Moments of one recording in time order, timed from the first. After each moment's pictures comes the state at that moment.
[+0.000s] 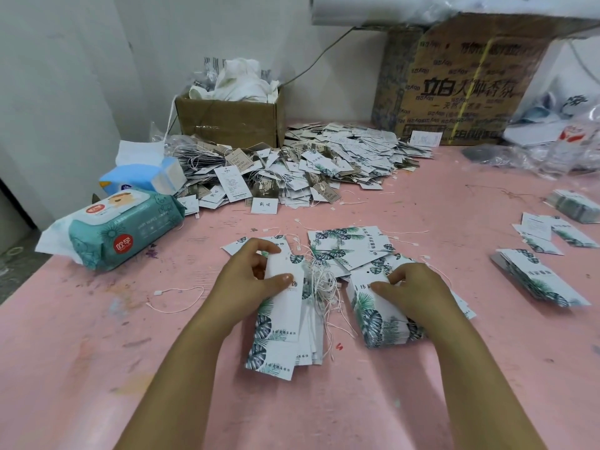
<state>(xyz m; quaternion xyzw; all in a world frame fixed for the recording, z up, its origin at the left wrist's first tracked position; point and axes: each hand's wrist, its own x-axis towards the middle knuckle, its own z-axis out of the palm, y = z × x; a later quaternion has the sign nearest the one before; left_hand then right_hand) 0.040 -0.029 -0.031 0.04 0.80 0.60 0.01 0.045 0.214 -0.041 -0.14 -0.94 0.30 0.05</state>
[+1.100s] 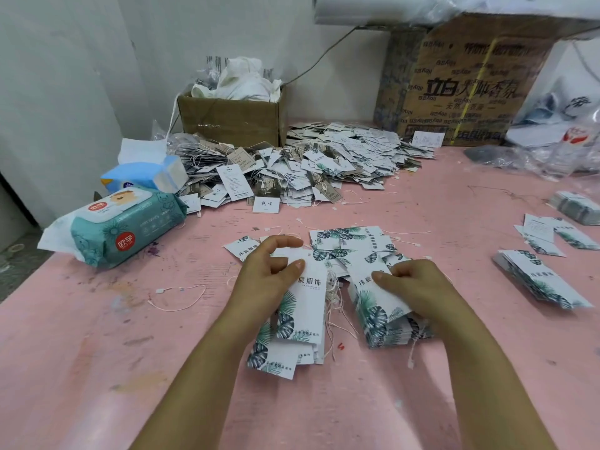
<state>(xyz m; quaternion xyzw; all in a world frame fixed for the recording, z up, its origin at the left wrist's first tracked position) 0.049 -0.005 -0.029 0.05 0.70 0.71 0.01 0.047 0.218 -0.033 -0.08 -0.85 0.52 0.00</state>
